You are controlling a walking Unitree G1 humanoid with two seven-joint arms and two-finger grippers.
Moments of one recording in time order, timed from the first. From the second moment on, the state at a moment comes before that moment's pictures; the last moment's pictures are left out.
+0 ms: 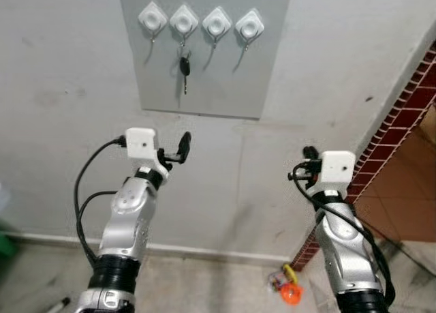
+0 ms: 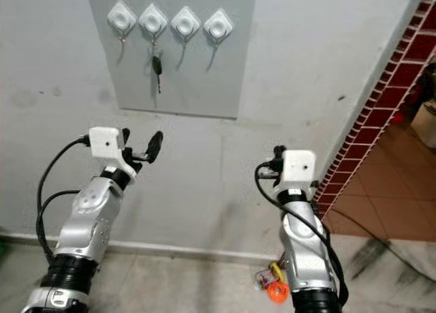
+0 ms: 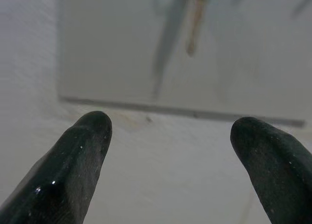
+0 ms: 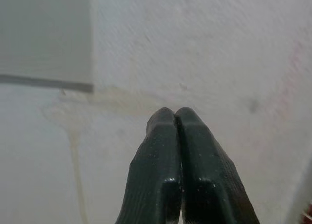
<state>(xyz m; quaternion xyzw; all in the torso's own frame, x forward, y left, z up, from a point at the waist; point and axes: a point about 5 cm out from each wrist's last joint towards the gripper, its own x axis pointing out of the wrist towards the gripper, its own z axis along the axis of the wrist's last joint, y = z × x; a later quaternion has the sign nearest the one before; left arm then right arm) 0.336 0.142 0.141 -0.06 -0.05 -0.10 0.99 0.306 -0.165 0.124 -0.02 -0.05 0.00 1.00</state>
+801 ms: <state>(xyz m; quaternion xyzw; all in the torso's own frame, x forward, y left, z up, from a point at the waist) 0.332 0.127 0.155 0.01 -0.07 -0.19 0.98 0.322 -0.157 0.153 -0.01 -0.09 0.11 0.99</state>
